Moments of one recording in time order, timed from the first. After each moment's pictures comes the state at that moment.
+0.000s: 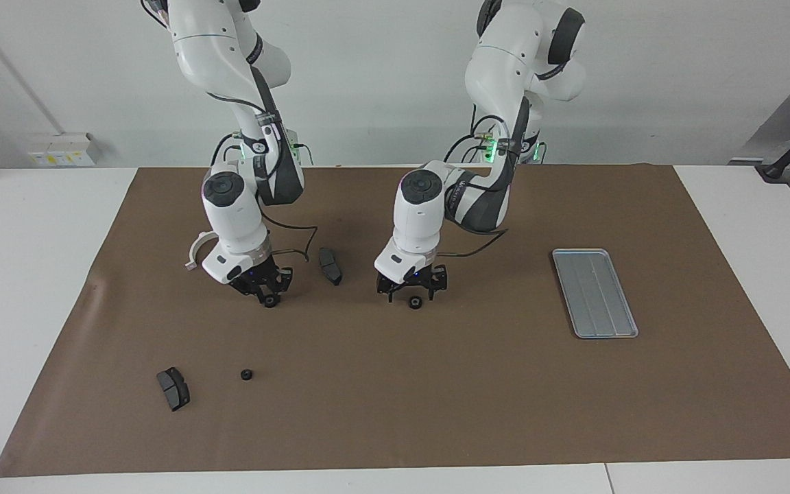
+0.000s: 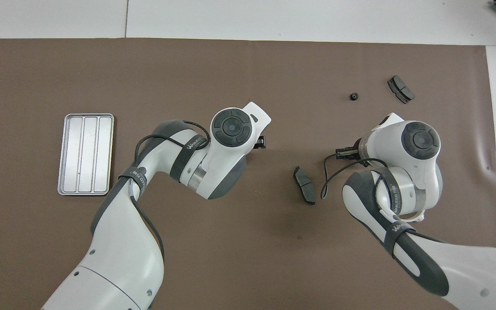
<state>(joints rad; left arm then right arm) -0.68 0.55 0.03 -1.62 0.02 2.26 -0.63 0.16 0.26 0.00 -2.15 -0.01 2.49 0.11</state>
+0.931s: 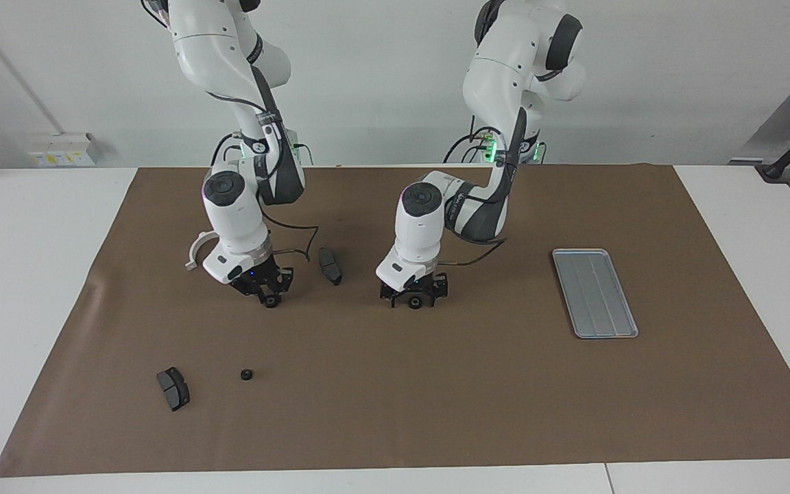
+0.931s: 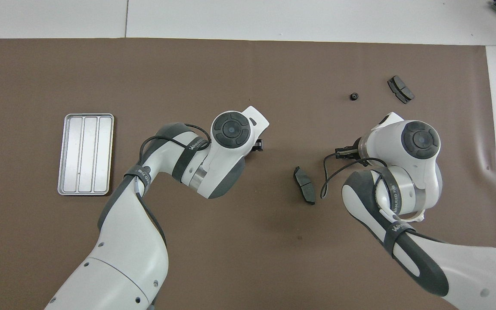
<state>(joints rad) -0.68 0.58 0.03 -1.63 0.02 2.30 -0.59 0.16 0.25 0.00 -2.14 -0.01 2.49 0.11</state>
